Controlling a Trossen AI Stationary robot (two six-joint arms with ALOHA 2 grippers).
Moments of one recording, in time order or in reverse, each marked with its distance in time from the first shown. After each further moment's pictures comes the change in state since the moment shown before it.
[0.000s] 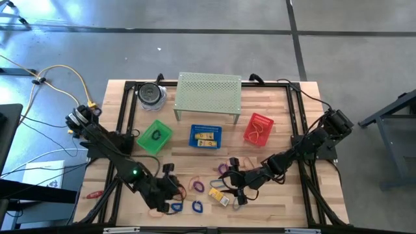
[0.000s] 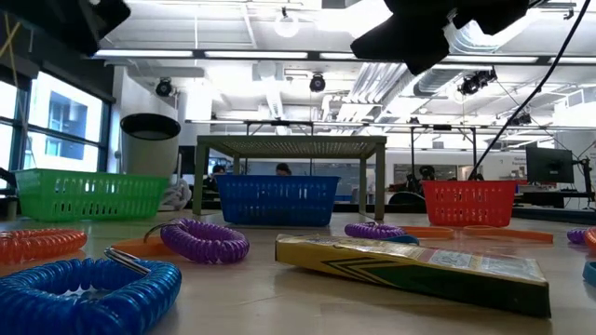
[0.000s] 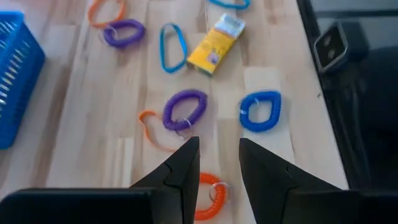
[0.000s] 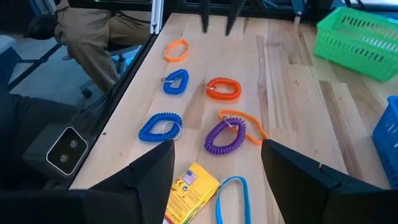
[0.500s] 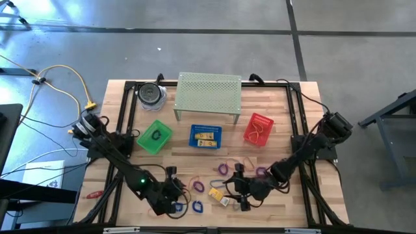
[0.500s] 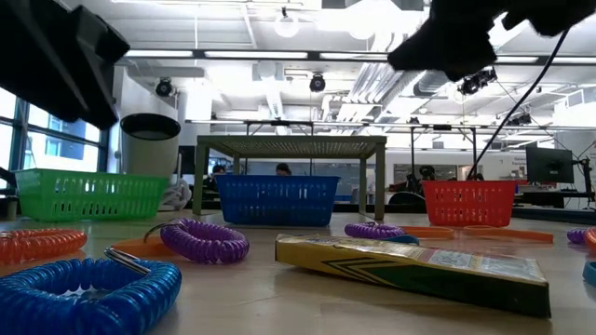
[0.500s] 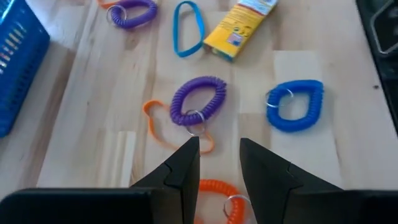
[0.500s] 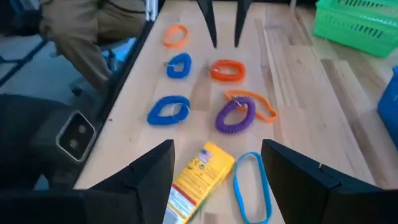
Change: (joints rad) left arm -0.015 0.149 0.000 0.058 -0.101 -0.056; right arm 0.099 0.032 -0.002 -0.023 0.135 0.109
